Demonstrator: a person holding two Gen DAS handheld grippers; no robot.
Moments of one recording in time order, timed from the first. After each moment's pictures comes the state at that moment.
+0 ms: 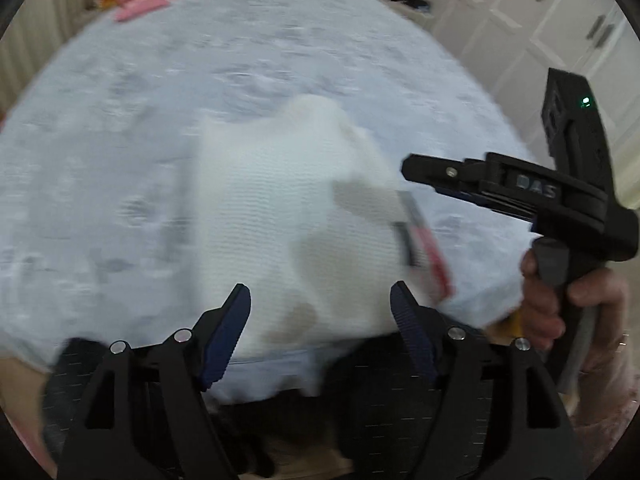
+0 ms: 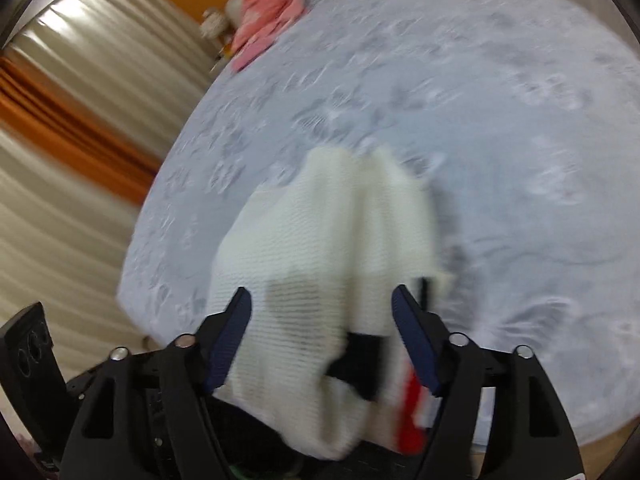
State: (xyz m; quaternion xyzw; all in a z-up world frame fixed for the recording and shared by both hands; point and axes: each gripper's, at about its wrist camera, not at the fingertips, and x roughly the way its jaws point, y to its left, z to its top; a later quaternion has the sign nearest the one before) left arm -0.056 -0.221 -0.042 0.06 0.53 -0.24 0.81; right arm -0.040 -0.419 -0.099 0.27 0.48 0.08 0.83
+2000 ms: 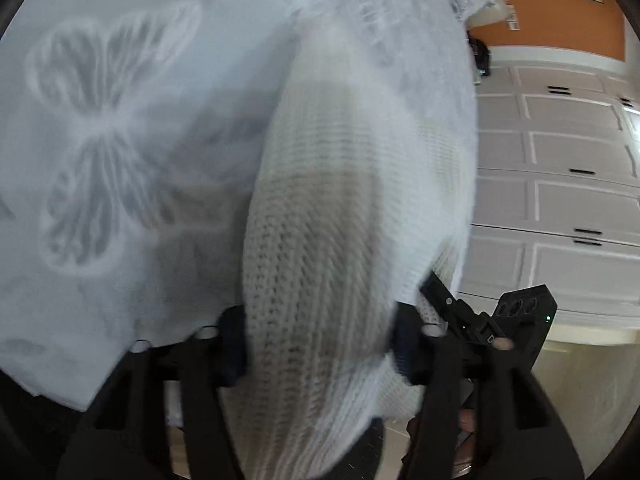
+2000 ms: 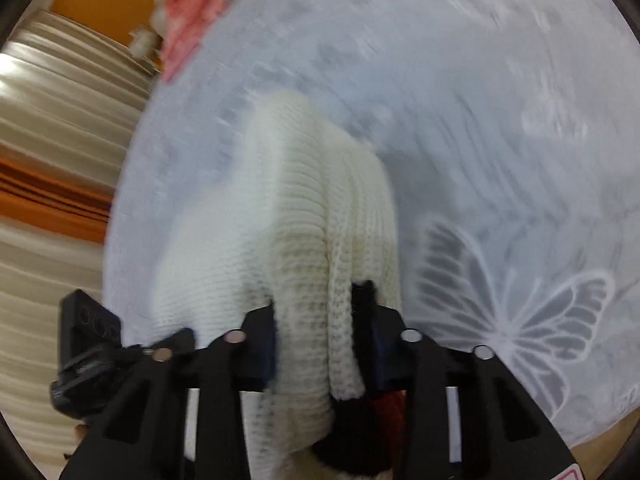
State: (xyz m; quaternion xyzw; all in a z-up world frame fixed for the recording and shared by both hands) left arm 0.072 -0.145 -0.163 -0.31 0.67 -0.26 0.63; right arm -0.024 -0.427 -0.140 0.35 0.48 0.00 0.80
